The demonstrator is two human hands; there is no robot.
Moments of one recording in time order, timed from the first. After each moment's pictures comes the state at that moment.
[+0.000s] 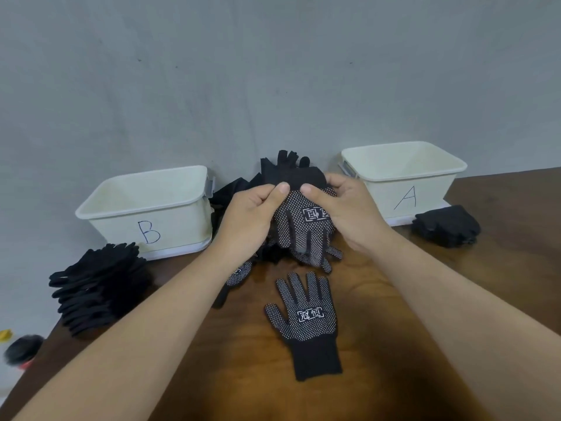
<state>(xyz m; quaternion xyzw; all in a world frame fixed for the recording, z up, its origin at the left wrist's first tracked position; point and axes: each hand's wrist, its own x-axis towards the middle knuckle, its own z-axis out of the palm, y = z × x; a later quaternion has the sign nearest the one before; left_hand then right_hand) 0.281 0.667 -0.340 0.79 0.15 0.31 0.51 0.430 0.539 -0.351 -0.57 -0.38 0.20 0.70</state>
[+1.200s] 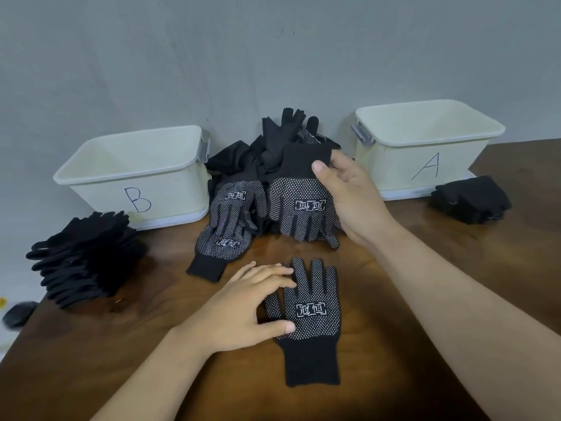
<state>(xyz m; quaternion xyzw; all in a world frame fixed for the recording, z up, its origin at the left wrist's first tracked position) 0.204 0.667 -0.494 0.97 0.04 0.06 0.22 0.434 0.557 -0.397 -0.51 -0.38 0.25 0.73</state>
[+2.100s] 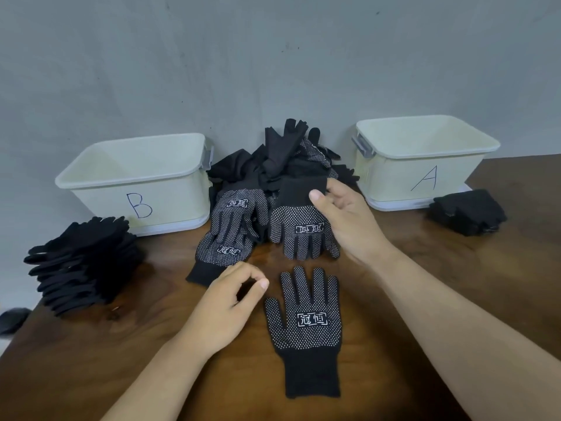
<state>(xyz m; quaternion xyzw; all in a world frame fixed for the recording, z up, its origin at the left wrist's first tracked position) 0.192 0.672 -0.490 0.88 0.20 0.20 0.38 0.429 0.552 -0.417 -0.57 -0.43 0.22 0.66</state>
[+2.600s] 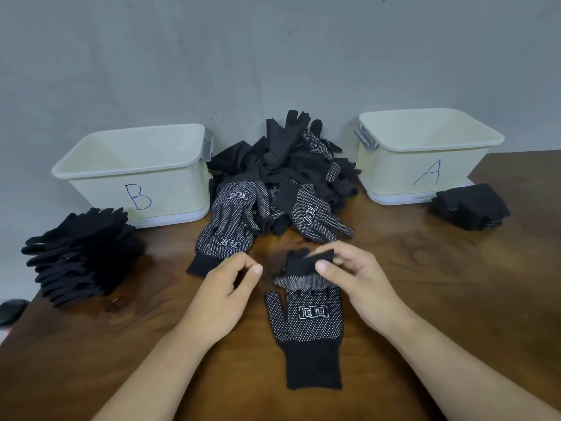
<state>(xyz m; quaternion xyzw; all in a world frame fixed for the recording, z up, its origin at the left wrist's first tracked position) 0.192 0.676 -0.491 0.86 0.23 0.23 0.40 0.380 0.486 -0.470 -0.58 -0.44 0.26 0.63</state>
